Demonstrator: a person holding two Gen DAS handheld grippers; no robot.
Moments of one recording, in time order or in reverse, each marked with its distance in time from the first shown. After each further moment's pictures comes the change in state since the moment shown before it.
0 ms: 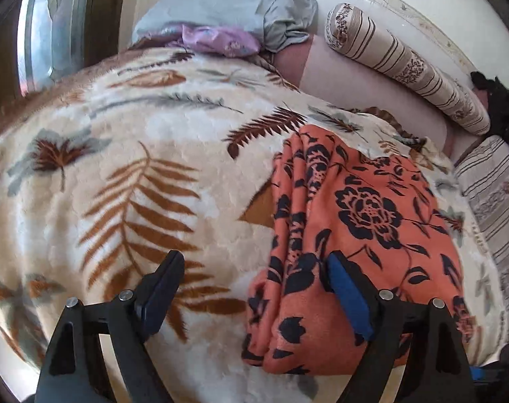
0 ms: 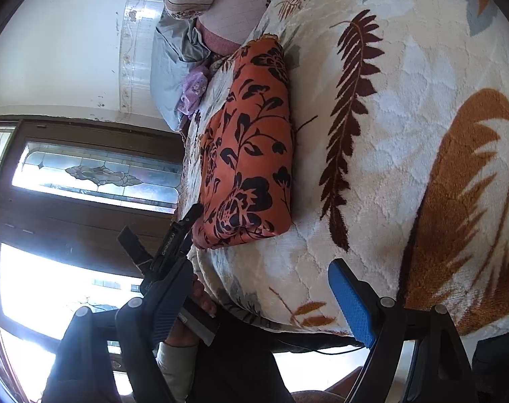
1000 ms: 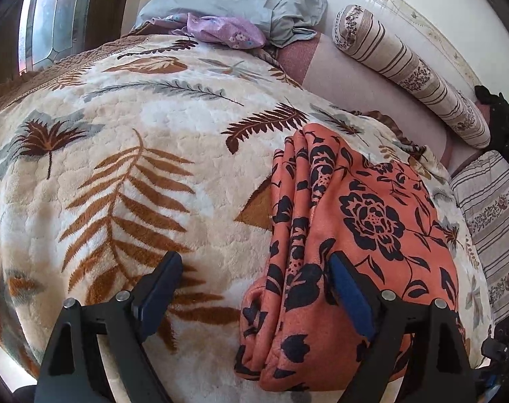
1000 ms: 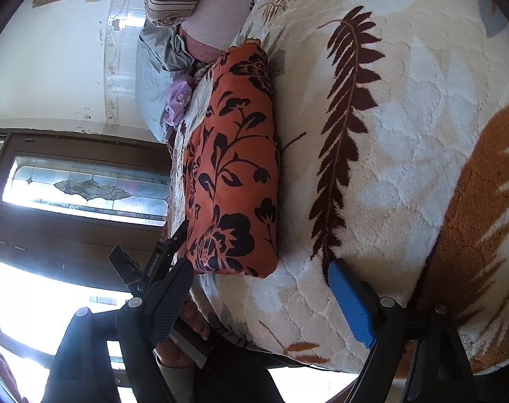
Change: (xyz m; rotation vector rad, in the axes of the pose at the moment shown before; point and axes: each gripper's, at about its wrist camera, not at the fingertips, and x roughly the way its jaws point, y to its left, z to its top) left arm 0.006 0.004 0.007 -0.051 -0.001 -0.008; right arm 0.012 -0.002 0.020 0.022 -0.038 -0.005
